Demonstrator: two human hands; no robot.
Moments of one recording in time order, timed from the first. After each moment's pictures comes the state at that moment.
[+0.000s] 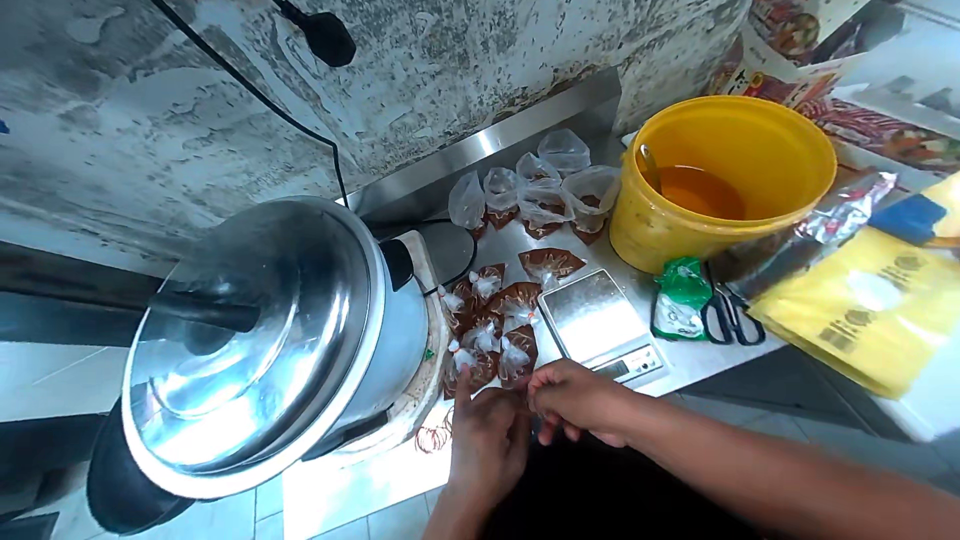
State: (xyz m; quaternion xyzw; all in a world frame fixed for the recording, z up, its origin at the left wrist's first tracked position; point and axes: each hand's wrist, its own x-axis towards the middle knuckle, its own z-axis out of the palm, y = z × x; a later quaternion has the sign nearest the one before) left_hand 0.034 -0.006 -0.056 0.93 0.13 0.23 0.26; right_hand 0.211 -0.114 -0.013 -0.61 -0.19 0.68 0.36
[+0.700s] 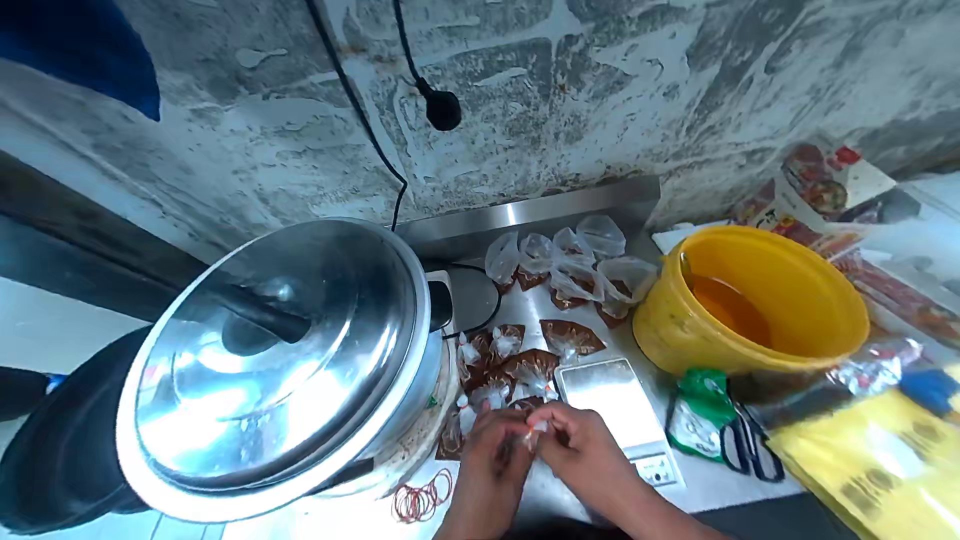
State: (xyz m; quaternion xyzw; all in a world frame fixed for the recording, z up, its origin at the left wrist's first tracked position) left_hand 0.066 0.020 -0.061 0.78 0.21 0.28 0.53; right_hand 0.220 -0.084 -0.021 -0.70 -0.39 0.38 0.47
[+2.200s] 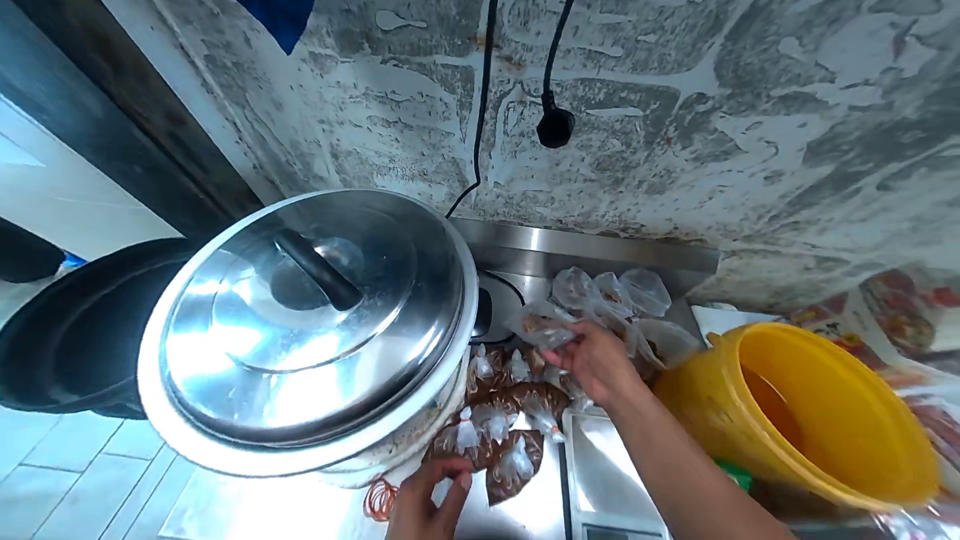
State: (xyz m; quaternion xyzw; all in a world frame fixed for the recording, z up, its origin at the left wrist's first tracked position) left_hand -0.010 0.025 -0.080 0.69 0.39 0.26 0.55; right_hand 0.308 0.060 0.003 -0.62 -0.02 0.47 0.63
